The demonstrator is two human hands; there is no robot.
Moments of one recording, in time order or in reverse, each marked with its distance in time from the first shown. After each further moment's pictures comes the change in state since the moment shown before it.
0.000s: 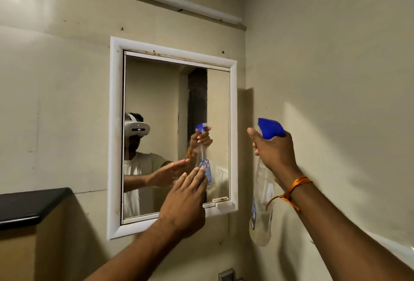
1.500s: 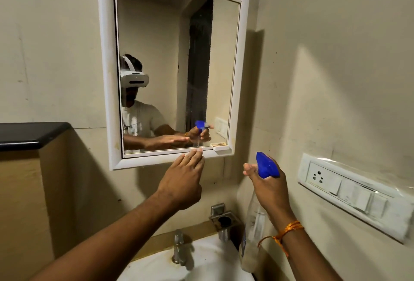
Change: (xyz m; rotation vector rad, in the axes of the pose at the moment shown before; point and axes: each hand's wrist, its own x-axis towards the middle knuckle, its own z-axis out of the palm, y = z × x) left_hand -0.055 0.022 0.063 -0.057 -0.178 -0.006; right_hand -0.131 0.152 -0.028 -0.103 -0.047 0.216
